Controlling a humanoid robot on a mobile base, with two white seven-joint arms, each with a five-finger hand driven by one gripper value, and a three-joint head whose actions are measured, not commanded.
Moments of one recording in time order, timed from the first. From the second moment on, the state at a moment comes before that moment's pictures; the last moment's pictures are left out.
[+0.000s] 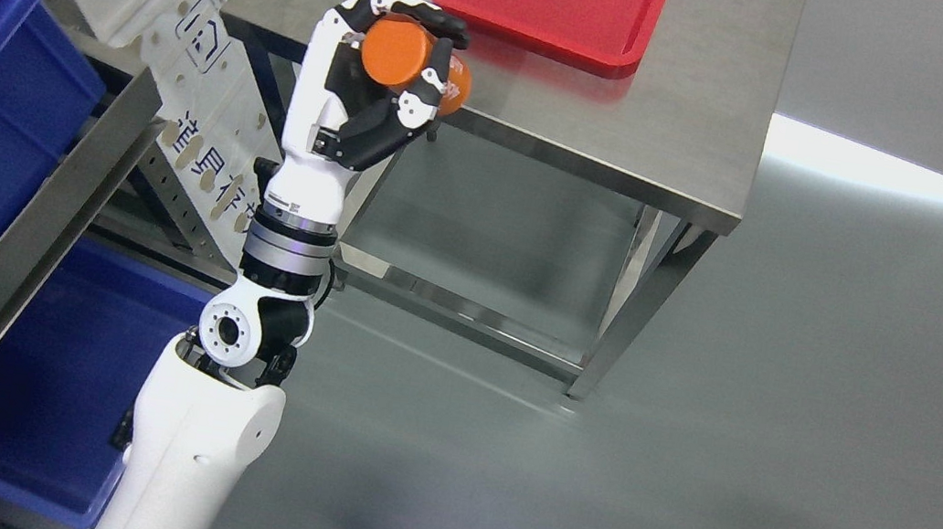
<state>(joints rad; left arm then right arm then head) -0.29 0.00 -0.30 -1.69 0.26 -0.38 -0.05 0.00 0.00 0.00 0.00 0.00 -0.02 -0.07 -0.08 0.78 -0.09</state>
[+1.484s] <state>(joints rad) -0.72 0.00 -0.42 -1.25 0.26 -0.07 0.05 0.00 0.00 0.00 0.00 0.00 -0.02 -0.06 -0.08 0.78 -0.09</state>
